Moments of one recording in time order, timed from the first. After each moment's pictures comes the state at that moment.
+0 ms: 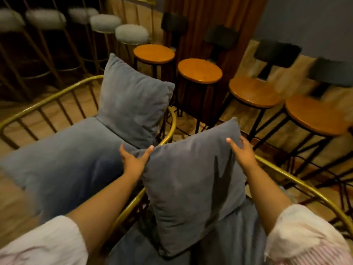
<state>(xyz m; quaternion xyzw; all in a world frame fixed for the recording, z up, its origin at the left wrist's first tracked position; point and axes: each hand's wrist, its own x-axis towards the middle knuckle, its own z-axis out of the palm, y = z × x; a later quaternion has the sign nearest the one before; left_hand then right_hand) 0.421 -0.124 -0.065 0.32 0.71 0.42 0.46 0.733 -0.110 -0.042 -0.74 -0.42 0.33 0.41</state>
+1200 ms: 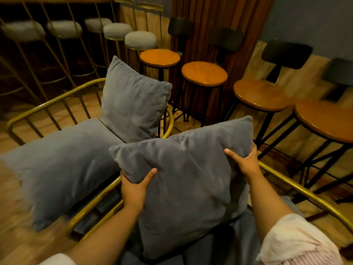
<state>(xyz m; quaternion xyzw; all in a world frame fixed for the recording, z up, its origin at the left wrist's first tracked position) 0.485 -0.192 -0.098 0.28 0.68 0.55 0.40 0.779 -0.117 -0.075 -0.67 -0.40 0.39 0.48</state>
